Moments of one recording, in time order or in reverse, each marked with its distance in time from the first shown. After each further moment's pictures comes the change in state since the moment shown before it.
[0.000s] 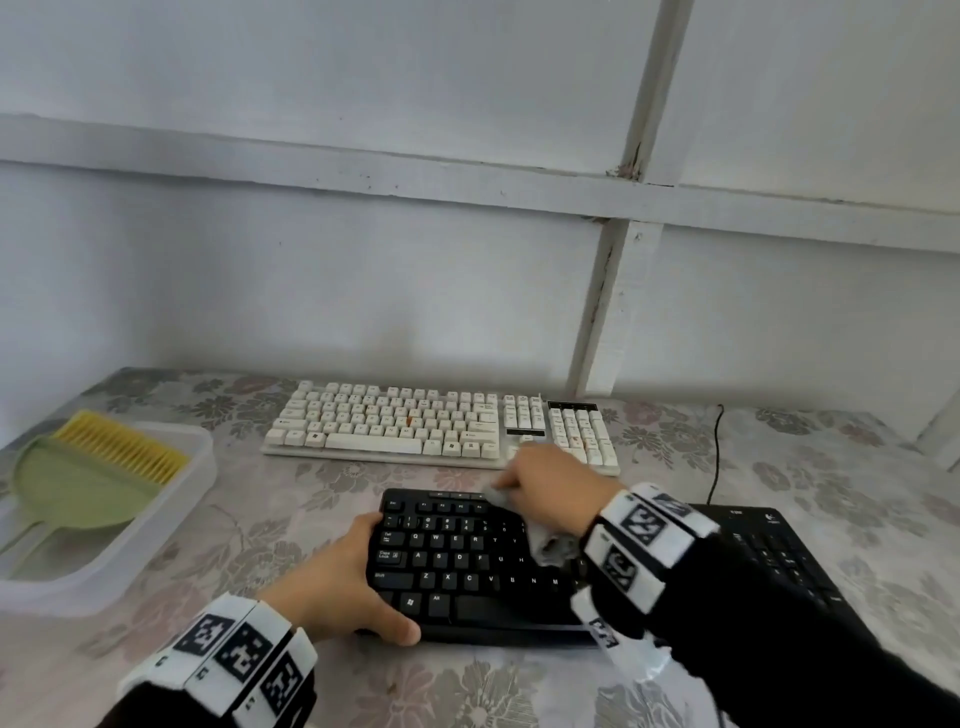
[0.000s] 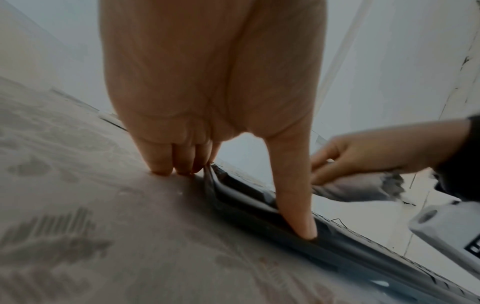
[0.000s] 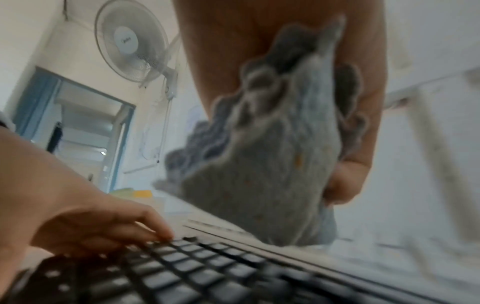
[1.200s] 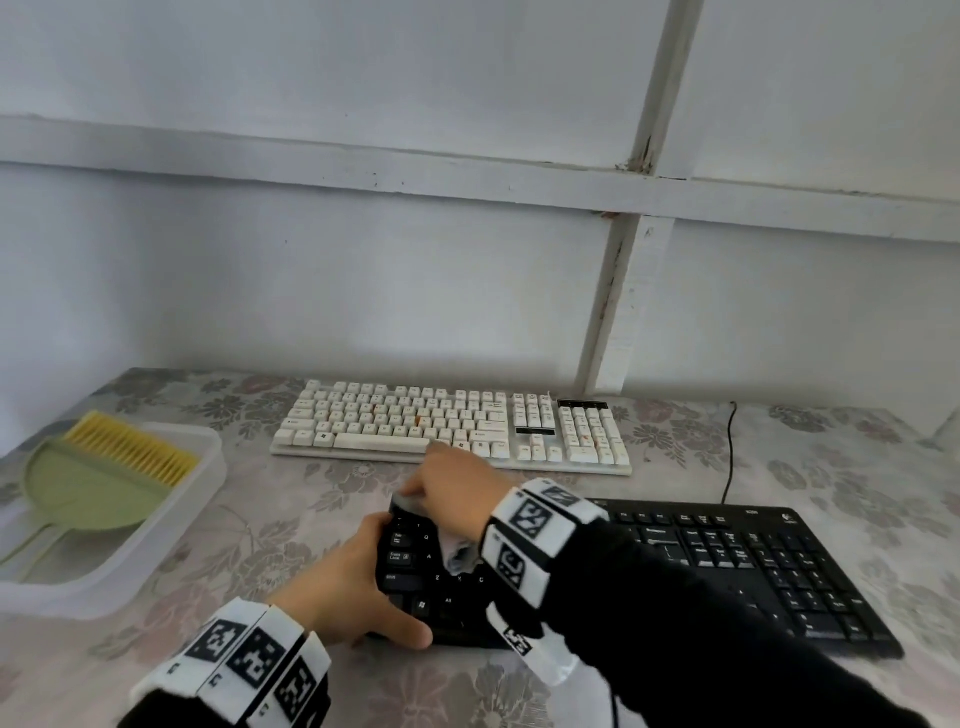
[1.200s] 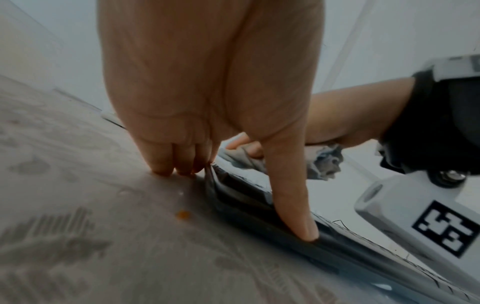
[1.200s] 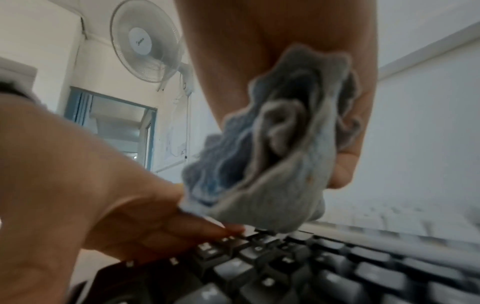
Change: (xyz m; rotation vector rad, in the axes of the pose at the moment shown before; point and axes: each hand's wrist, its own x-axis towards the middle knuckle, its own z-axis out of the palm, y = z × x) left_hand 0.001 -0.003 -0.004 0.027 0.016 0.014; right_hand 0.042 -0.066 0.029 -0.082 0.032 -0.217
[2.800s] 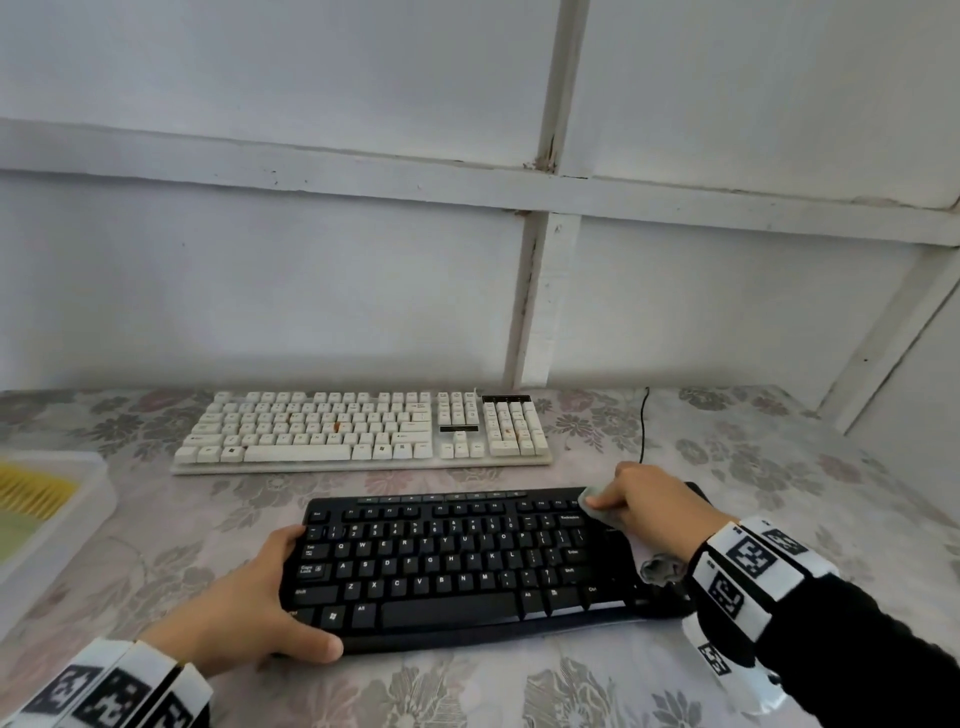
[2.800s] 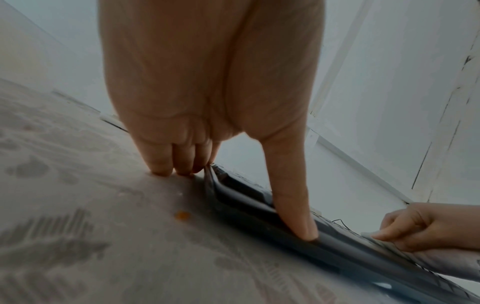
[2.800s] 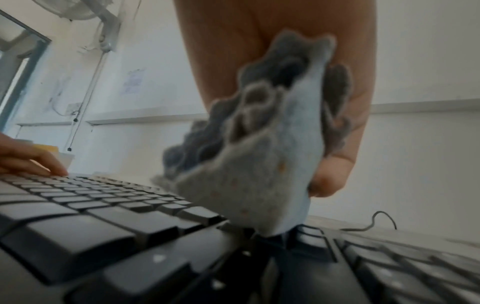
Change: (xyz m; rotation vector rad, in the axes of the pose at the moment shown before) left_hand 0.006 -0.009 0.002 -0.055 -0.057 0.039; right_hand -0.152 0.182 -0.014 0.018 0.145 0.474
